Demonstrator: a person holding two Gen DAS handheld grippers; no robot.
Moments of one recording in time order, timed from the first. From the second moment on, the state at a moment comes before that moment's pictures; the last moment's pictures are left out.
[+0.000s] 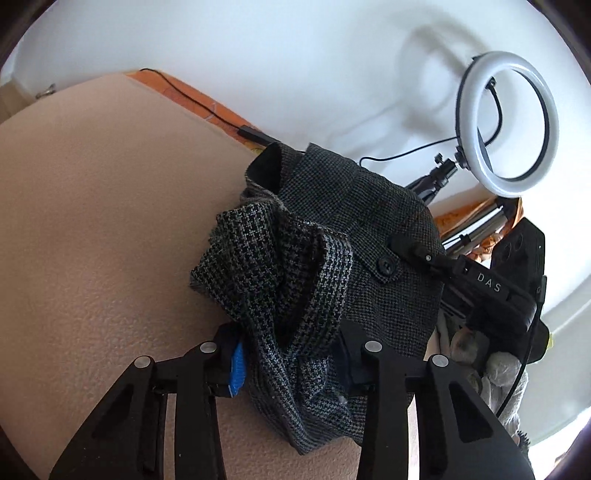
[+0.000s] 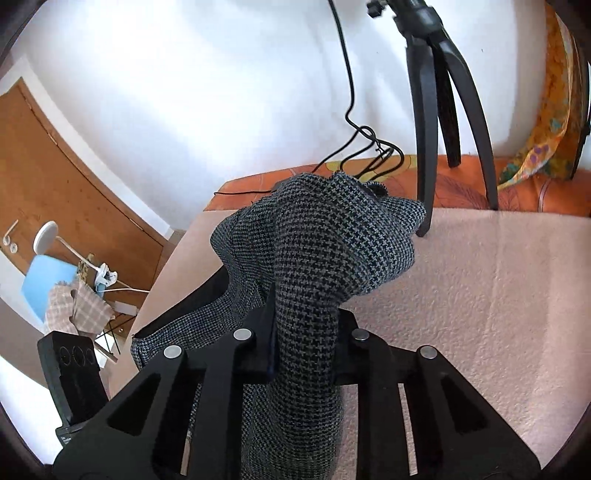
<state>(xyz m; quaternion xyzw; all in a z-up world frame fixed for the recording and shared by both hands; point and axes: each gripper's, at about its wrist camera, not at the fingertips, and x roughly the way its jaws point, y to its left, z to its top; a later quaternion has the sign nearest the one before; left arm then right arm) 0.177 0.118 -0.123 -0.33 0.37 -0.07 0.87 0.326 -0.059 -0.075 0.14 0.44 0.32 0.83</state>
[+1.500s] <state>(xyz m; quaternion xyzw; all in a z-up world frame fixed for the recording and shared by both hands) 0.191 -0.267 -0.009 -0.17 0.29 -0.33 0.88 0.287 -0.427 0.090 0.03 0.35 0.17 0.92</state>
